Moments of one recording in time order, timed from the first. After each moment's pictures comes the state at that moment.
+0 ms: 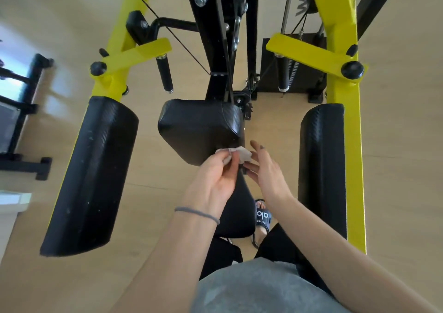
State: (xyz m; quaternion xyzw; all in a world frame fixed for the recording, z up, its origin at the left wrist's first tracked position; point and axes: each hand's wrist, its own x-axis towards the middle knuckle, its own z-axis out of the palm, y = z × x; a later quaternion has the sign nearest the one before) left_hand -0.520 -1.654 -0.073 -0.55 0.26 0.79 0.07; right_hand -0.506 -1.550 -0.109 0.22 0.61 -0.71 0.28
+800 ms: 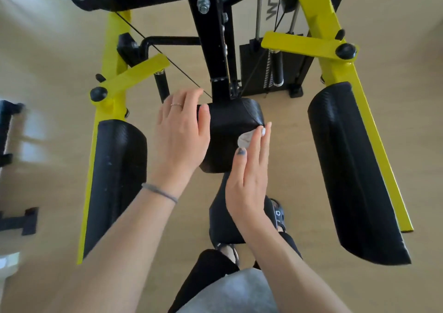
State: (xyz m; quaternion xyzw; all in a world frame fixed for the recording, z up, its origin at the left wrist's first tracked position) left_hand -0.553 -1.784 -0.039 0.07 0.97 0.16 -0.15; right_hand -0.464 -1.678 -0.090 0.15 0.81 -0.55 -0.08
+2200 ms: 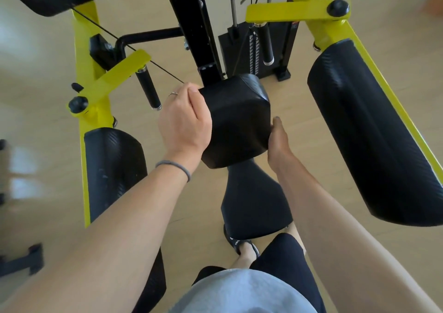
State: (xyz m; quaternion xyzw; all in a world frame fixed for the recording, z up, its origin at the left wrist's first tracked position) left_hand -0.576 -1.790 -0.082 0.06 0.93 0.30 -0.19; right_hand -0.531 -1.629 -0.168 0.44 0.49 -0.74 0.12
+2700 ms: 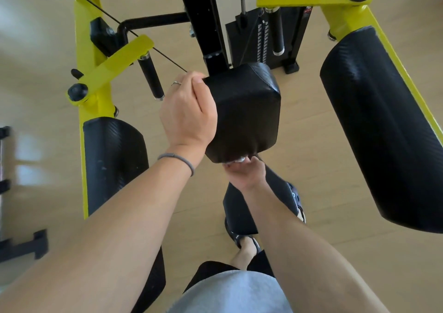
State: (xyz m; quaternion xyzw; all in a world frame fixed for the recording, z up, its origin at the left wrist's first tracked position) left_hand -0.578 -1.790 -0.088 0.07 0.93 0.29 -0.22; right_hand -0.497 -1.711 -0.231 0.52 -0.01 -0.85 0.10
